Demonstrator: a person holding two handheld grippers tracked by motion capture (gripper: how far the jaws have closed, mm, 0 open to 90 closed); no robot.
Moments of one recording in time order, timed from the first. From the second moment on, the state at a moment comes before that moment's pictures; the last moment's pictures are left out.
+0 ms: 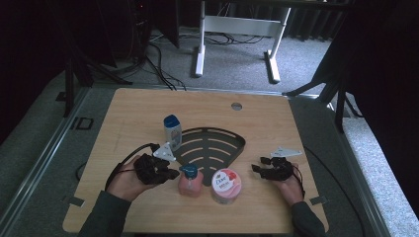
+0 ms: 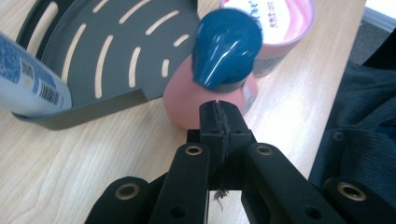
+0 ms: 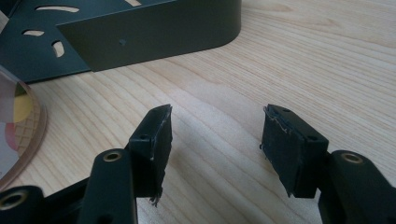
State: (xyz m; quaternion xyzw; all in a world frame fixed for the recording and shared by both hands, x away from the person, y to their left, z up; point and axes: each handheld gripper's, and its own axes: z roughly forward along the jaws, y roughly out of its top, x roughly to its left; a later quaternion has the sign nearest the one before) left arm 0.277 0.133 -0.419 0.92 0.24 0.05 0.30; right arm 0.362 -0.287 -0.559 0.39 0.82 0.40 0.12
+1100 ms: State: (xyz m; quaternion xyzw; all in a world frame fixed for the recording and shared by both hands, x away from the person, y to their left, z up) left arm 0.284 0.132 -0.414 0.92 0.24 0.06 0.30; right arm 0.362 -0.287 -0.559 0.39 0.82 0.40 0.12
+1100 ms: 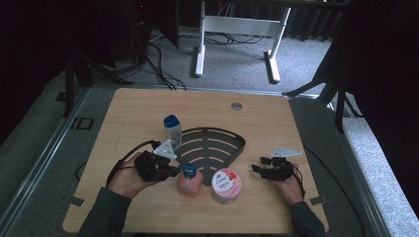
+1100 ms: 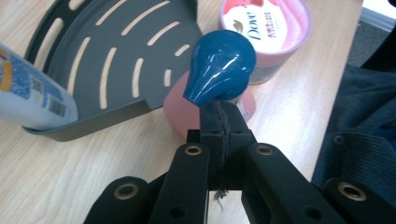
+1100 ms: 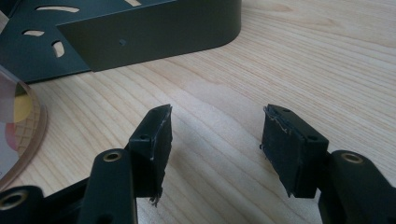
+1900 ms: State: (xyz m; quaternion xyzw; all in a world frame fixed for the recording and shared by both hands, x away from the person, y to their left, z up) left arm 0.302 0.131 -0.422 0.91 0.28 0.07 0.29; right arm 0.362 -0.287 -0.559 0.39 0.82 0.40 0.12
